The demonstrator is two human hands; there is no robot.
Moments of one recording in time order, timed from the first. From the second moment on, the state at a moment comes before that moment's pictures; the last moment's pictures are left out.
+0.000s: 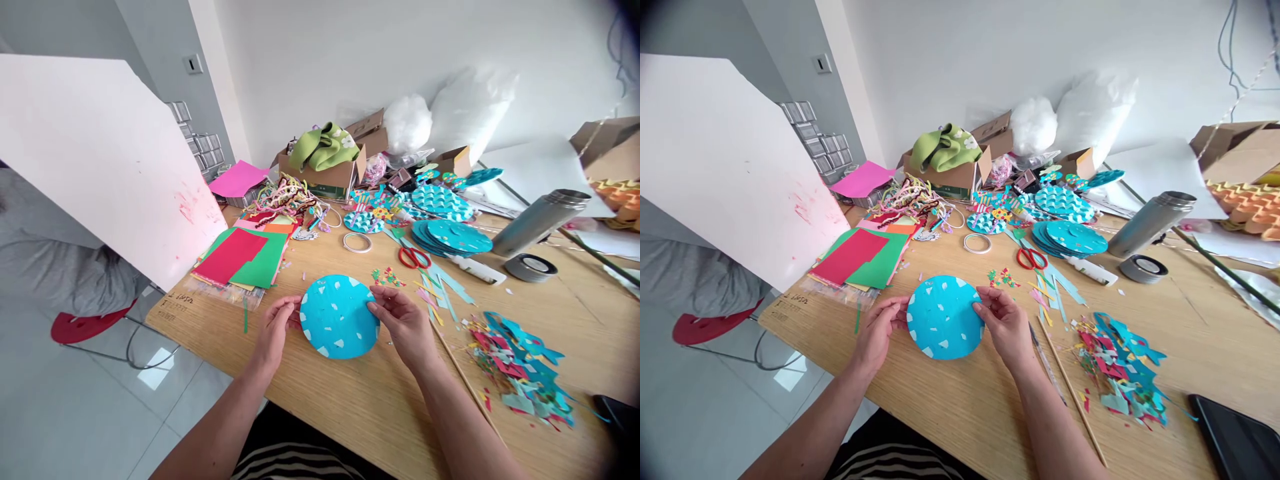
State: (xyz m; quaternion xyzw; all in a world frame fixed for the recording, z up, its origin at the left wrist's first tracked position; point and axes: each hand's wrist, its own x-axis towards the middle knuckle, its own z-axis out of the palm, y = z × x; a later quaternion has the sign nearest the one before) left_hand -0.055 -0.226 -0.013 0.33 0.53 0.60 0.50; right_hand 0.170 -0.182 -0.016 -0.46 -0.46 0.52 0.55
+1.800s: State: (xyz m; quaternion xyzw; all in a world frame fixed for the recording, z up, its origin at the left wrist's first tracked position) left_hand -0.052 -0.219 -0.002 0.32 0.48 0.50 0.65; right_hand 0.172 -0.187 -0.011 -0.46 -0.46 0.60 0.47
